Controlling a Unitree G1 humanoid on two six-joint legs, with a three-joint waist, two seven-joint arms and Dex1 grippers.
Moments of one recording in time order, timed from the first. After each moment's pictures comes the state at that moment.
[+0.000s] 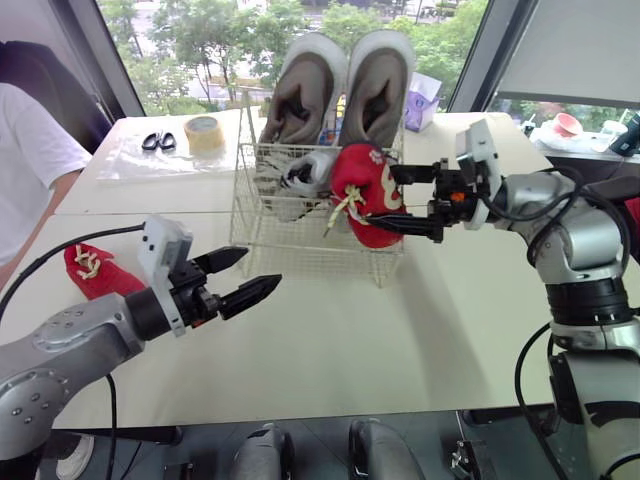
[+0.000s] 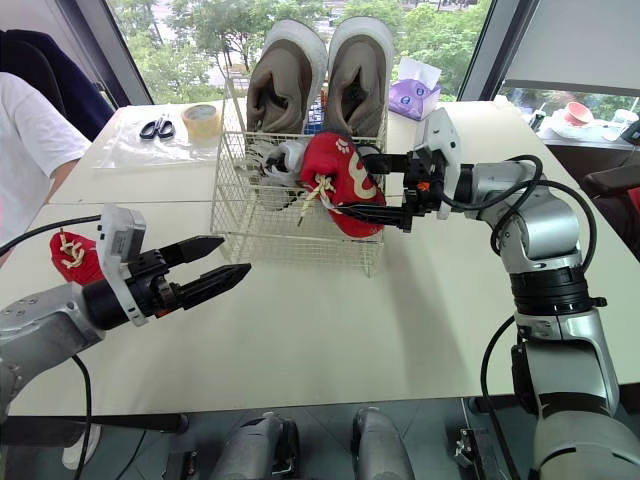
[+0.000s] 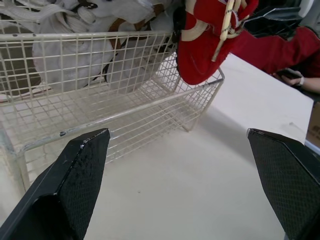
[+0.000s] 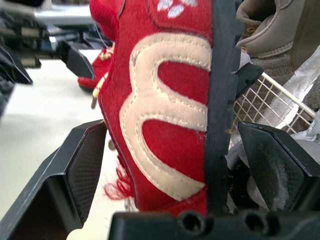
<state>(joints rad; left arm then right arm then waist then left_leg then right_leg) -0.09 0.82 0.33 -0.68 -1.25 0.84 -0.33 -0.84 -0.69 0.00 0.09 0.55 0.56 1.19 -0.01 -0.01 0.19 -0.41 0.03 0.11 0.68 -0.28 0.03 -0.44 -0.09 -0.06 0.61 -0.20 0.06</state>
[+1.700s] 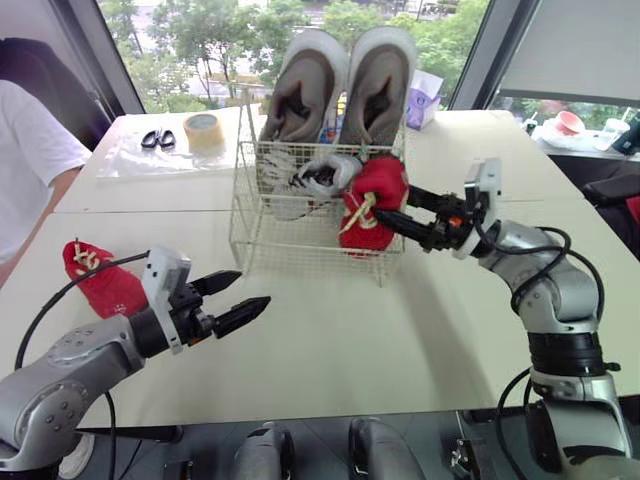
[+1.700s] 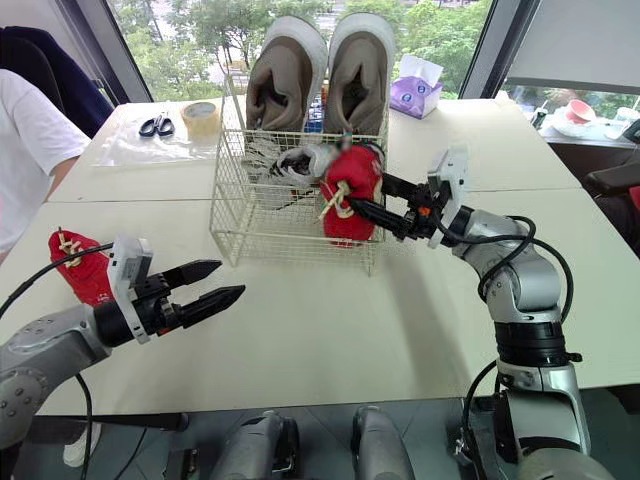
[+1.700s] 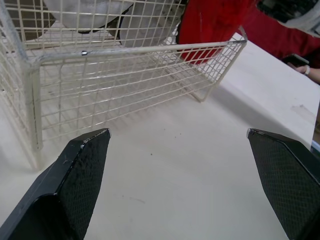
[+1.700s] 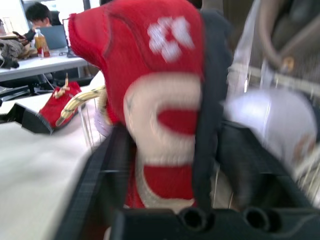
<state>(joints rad) 0.02 0.74 0.29 -0.58 -1.01 0.77 -0.55 -0.58 -0.53 -0.12 -0.04 0.58 0.47 0.93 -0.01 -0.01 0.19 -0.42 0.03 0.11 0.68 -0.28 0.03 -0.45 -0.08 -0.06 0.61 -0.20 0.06</state>
